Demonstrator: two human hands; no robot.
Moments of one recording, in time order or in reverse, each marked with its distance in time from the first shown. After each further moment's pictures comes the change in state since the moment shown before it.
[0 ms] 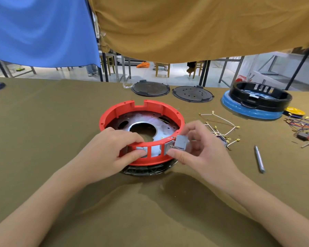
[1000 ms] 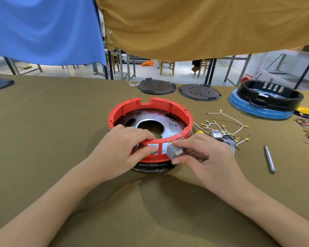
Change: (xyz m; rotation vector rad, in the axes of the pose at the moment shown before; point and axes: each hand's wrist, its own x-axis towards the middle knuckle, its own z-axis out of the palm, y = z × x) left_hand 0.003 0.005 0.006 -0.008 0.033 -0.017; right_hand -0.008 -0.004 0.016 -0.227 0.066 -0.293
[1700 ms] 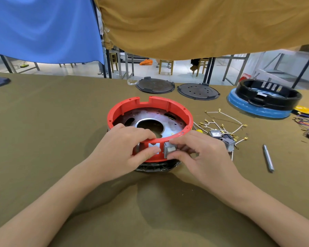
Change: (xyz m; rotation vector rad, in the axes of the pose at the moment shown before) left_hand 0.002 0.005 0.003 0.002 0.036 0.006; right_hand 0.009 -0.003 0.004 -0.225 0.005 -0.094
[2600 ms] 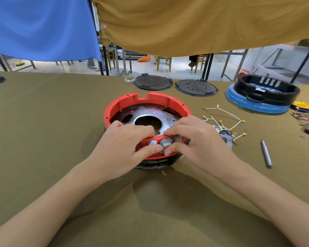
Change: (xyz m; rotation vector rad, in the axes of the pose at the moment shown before) left_hand 0.003 0.001 0.009 0.073 -0.041 -0.053; right_hand 0.022 0.009 -0.005 -0.104 -0.152 -0.018
